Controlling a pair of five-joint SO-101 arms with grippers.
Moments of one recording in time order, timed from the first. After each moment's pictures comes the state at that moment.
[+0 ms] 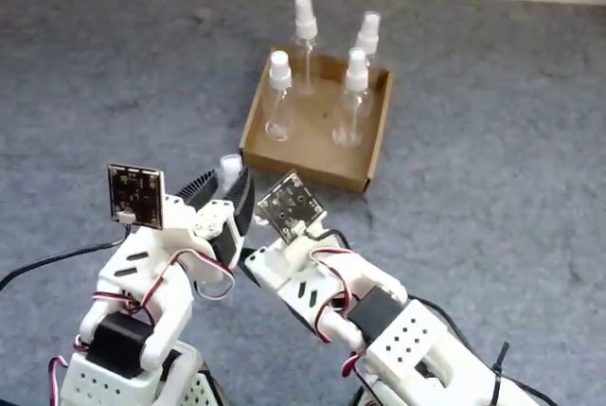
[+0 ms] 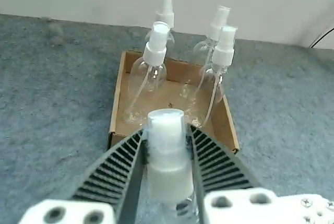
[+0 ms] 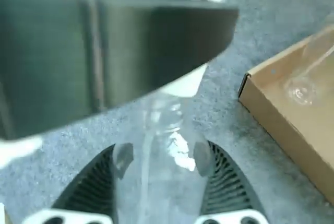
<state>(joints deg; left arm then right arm) 13.1 -87.8 70.7 47.1 21.6 -48.7 -61.4 70.9 24.7 -0.6</state>
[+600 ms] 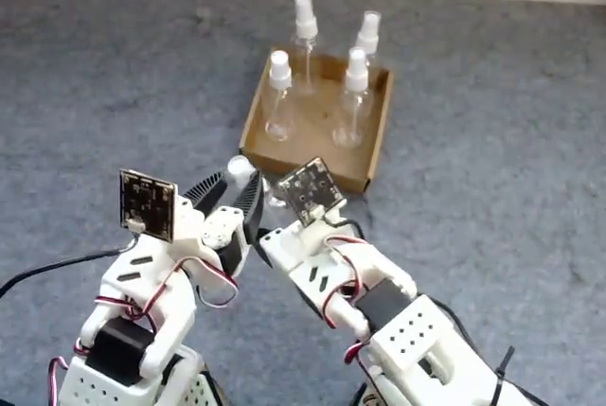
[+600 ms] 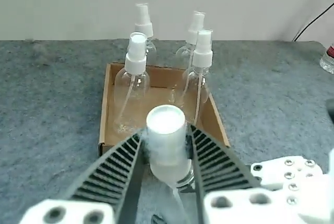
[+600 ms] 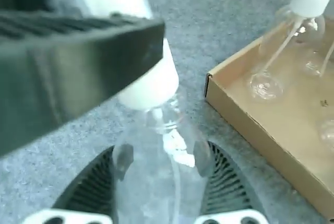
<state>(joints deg) 16.0 -87.9 72.2 47.0 17.5 -41.9 -61.3 71.0 23.7 -0.7</state>
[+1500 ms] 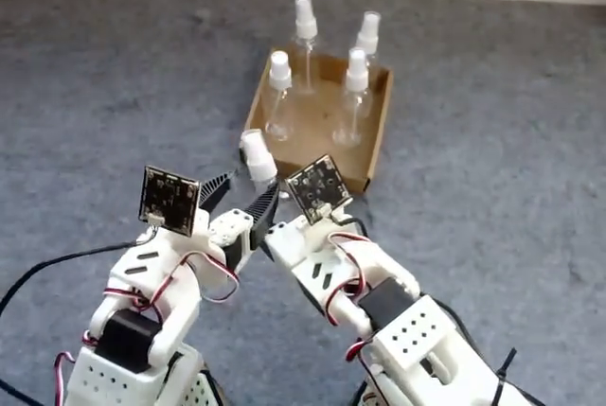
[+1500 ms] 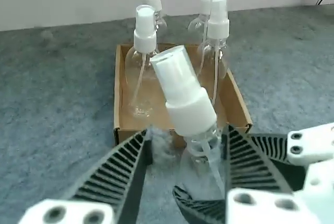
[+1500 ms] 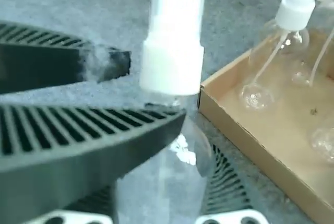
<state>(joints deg) 14.0 -87.7 73.4 46.0 11.4 -40.8 -61.4 71.4 22.1 -0.8</state>
